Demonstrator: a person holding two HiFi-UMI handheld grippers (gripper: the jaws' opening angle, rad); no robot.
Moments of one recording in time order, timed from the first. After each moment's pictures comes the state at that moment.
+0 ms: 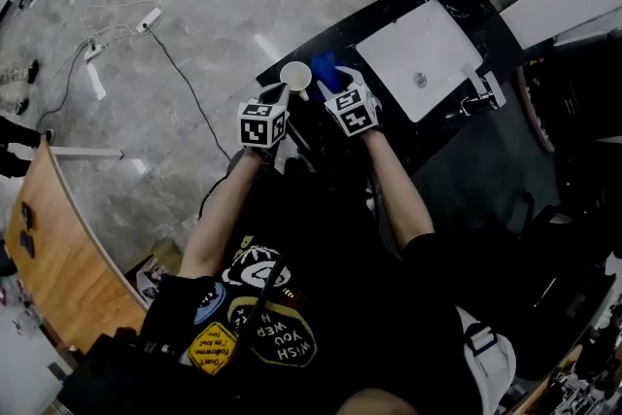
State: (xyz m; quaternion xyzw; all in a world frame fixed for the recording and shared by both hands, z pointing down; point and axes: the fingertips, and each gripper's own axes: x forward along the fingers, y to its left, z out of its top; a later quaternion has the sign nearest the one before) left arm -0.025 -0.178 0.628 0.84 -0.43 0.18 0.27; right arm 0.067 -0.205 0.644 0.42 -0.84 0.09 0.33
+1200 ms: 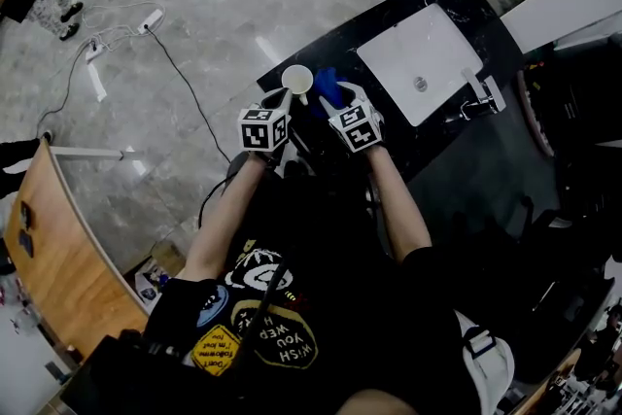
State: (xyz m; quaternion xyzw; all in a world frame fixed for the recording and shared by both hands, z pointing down) left arm -0.024 -0.177 0.632 0.83 -0.44 0.15 0.30; right arm 0.067 -0.176 0.649 0.40 -0.85 0.10 0.33
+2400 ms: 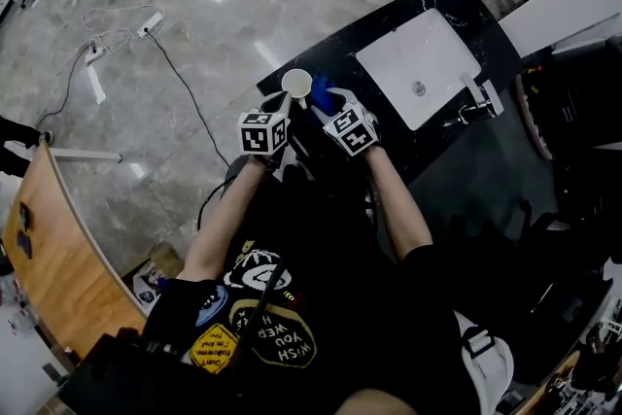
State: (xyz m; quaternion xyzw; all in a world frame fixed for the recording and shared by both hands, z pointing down) left arm -0.023 -0.177 0.633 0.83 -0.45 0.14 0.30; right arm 0.045 -0.164 0.657 0.33 -0.87 0.09 0.35
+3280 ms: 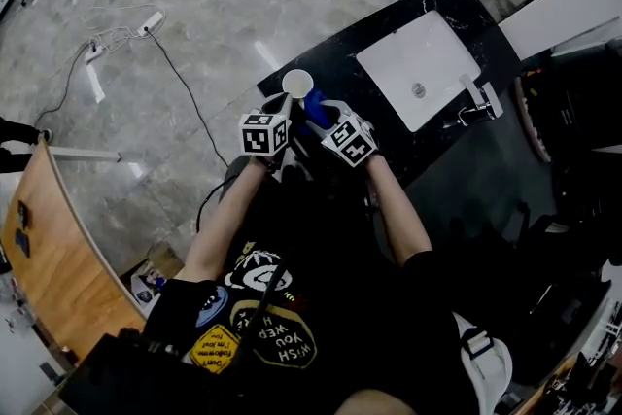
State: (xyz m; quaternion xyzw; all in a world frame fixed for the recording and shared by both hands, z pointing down) left arm -0.024 -0.175 0.634 0.83 -0.45 0.14 0.30; right arm 0.025 -0.131 0.663 0.27 -0.89 0.08 0.36
